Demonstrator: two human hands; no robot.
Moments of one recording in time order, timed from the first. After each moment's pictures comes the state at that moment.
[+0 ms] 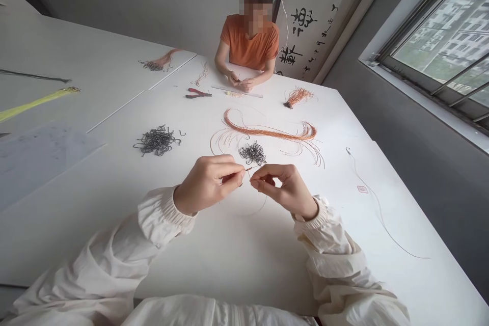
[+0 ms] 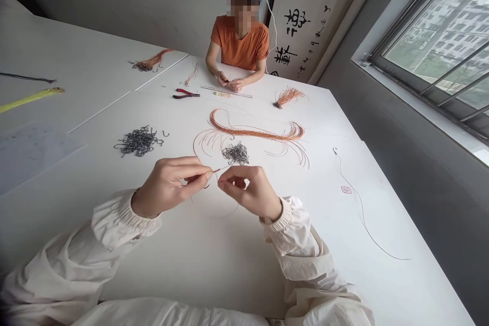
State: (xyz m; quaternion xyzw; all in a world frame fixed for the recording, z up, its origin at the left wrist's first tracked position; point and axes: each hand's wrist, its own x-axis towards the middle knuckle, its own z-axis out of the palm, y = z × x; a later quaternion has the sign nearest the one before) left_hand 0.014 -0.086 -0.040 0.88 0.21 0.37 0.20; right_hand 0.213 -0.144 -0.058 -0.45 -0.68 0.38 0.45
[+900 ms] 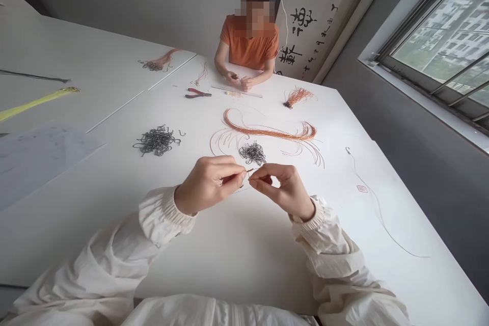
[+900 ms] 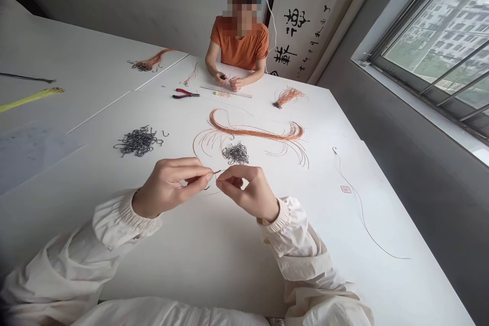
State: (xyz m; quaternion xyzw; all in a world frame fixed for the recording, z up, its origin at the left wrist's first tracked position) left_hand 0.014 -0.086 -0.042 0.88 0.20 0.38 0.21; right_hand 0.208 -0.145 -0.061 -0.44 -0.68 0.35 0.48
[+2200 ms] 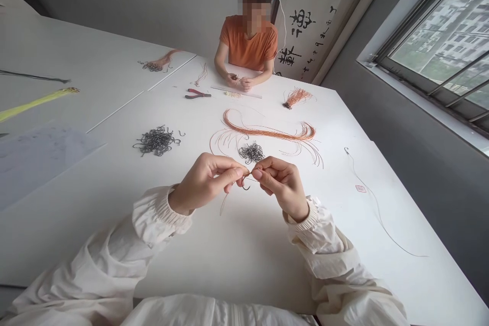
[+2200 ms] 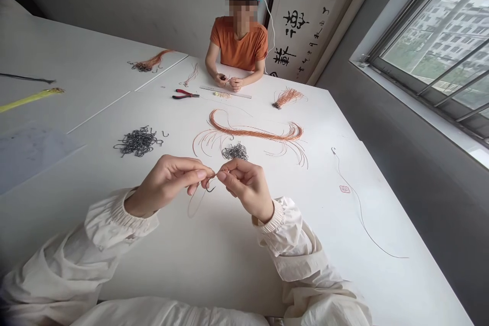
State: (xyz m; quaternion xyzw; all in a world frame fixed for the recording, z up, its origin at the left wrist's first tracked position) left_hand 0.014 -0.088 -0.033 0.77 0.25 0.33 0.49; right_hand 0.199 -0.144 -0.063 -0.41 -0.53 0.49 0.56
